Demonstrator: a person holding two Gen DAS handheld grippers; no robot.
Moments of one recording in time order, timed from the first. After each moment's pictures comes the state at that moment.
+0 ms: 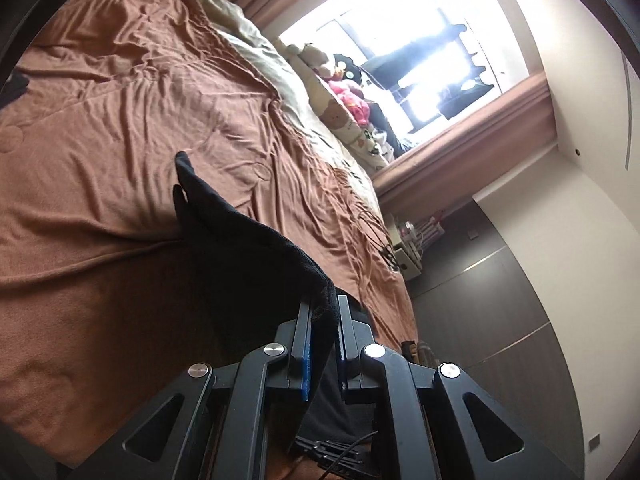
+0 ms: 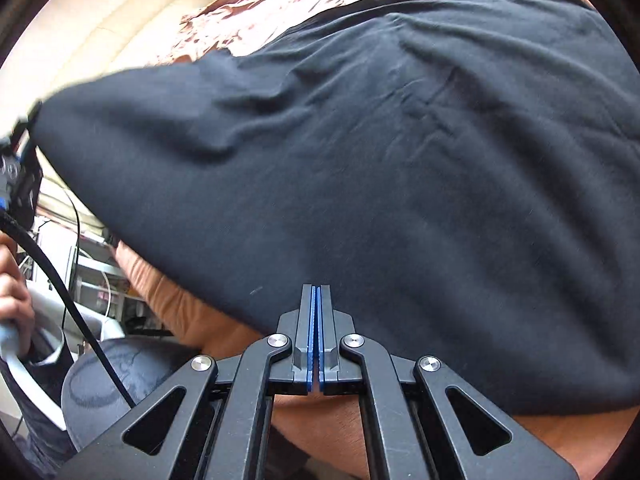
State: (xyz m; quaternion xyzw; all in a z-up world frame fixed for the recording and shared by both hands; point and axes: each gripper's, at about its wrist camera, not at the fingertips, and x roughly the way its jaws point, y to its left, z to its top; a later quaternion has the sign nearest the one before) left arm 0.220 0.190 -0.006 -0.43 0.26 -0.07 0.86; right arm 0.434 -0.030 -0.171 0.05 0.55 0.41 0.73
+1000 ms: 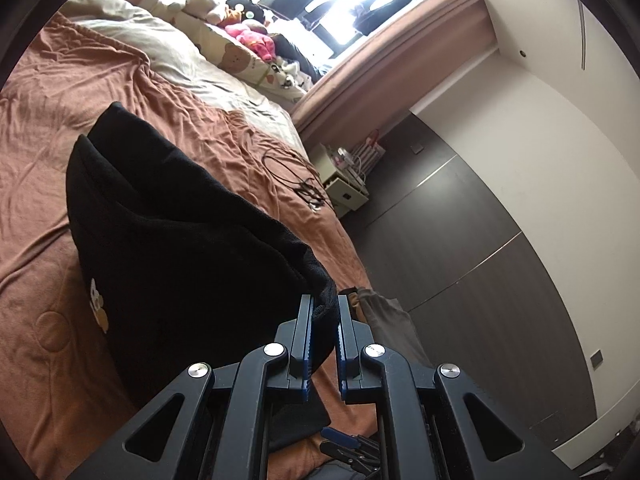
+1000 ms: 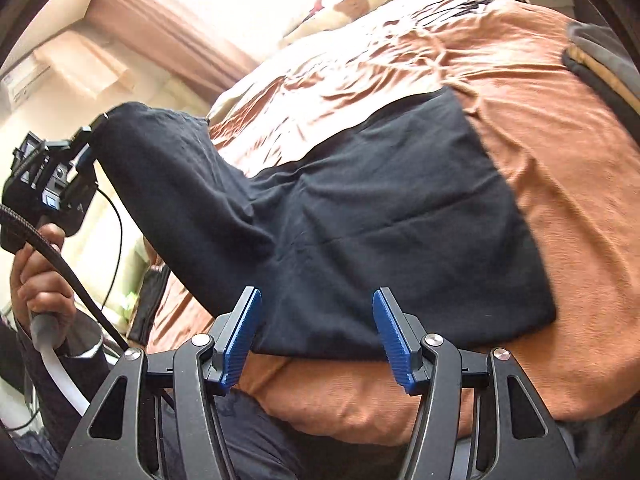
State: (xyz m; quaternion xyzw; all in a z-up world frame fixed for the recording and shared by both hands) left arm 0.338 0.025 0.053 -0.33 0.32 -0.21 0.86; right arm 0.409 -0.250 -0.095 0.21 0.42 0.33 0.82
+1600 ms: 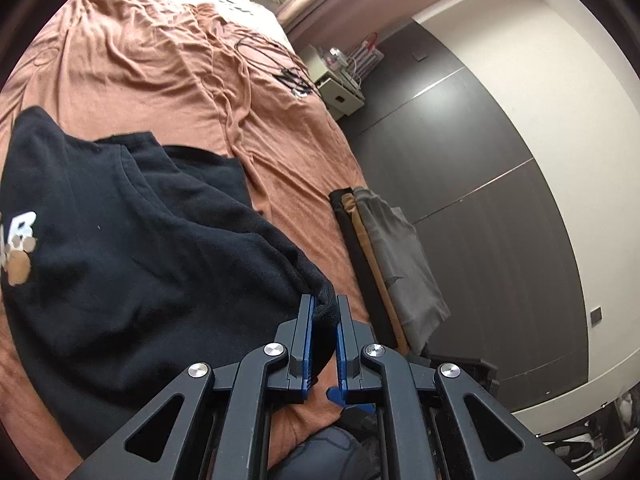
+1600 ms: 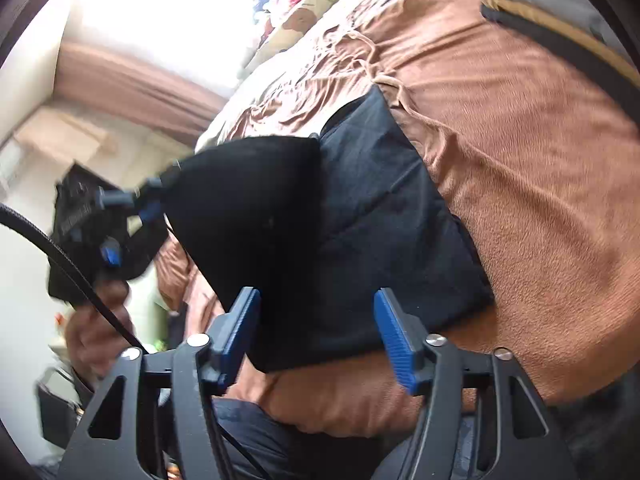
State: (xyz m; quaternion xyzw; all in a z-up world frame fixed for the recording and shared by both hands) left arm 0.408 -0.090 -0.033 -0.30 0.46 -0.27 0.79; right arm 0.402 -0.309 -0.120 0.33 0.43 0.29 0.79
